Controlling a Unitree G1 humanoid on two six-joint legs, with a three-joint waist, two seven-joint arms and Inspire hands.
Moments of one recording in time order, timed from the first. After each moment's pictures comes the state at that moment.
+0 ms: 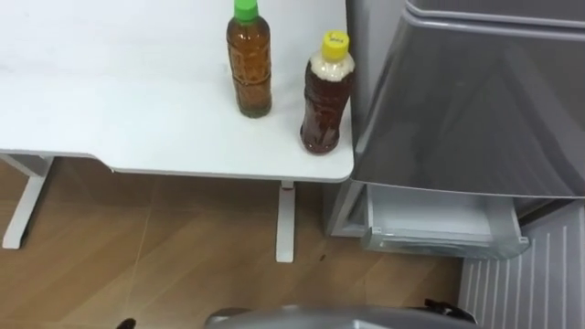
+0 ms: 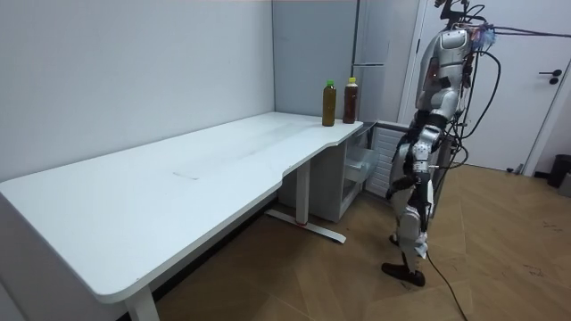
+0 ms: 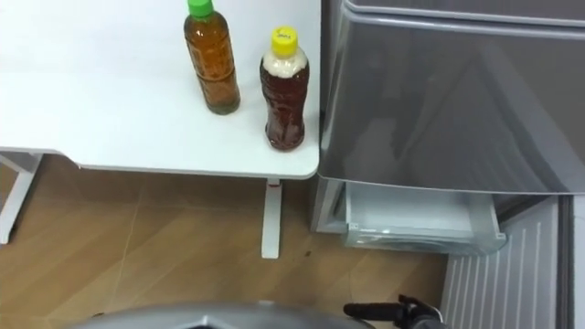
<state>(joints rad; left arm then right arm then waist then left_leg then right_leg) 0.20 0.16 0.61 0.99 -0.94 -0.01 0.49 0.06 -0.20 -0.15 1.28 0.05 0.06 0.07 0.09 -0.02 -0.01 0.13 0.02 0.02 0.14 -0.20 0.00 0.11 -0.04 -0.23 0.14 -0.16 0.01</state>
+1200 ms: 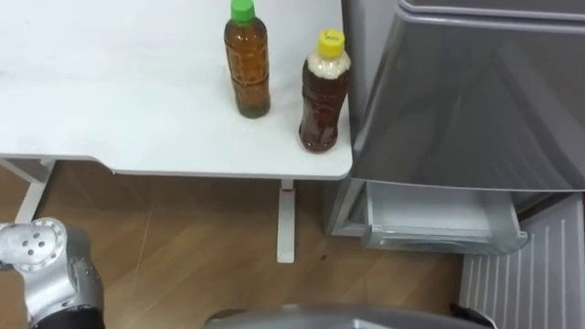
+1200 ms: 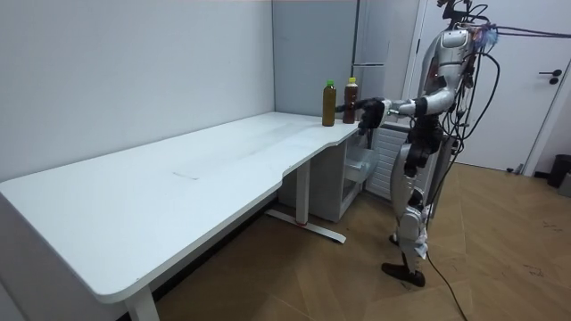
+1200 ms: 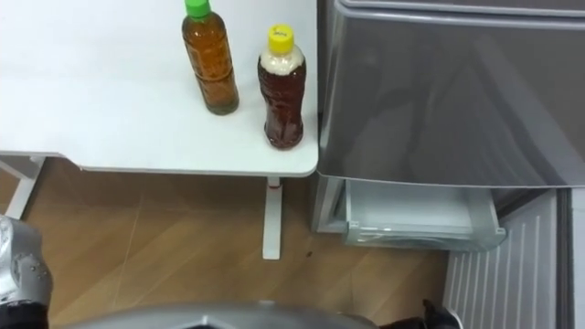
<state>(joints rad) 0.14 0.20 0.45 0.11 -0.25 -0.29 0.99 0.12 -0.23 -0.10 1.29 -0.13 -0.02 -0.01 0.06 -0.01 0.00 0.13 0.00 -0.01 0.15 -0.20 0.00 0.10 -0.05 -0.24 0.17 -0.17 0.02</state>
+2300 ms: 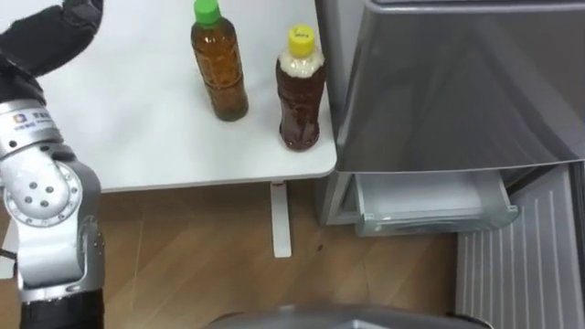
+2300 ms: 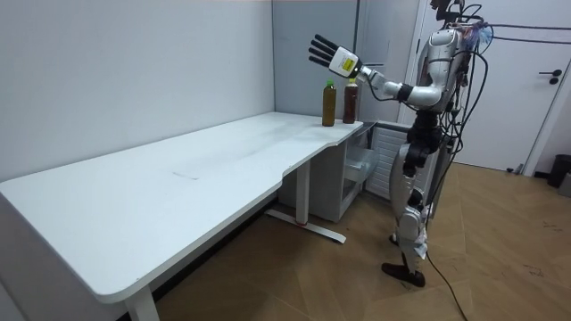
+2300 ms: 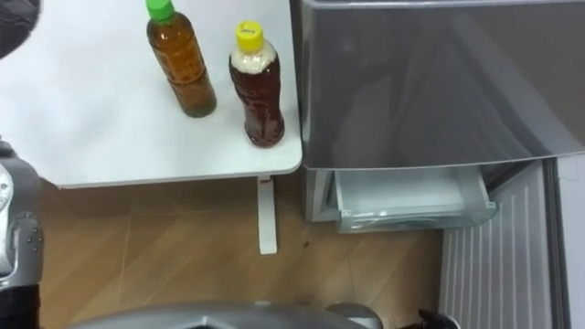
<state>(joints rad) 0.10 0.26 0.21 -0.35 -0.19 -0.17 0.29 0.08 -0.25 -0.10 1.35 -0.18 0.00 0.05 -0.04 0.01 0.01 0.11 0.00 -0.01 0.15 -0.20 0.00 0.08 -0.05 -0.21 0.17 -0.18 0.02</state>
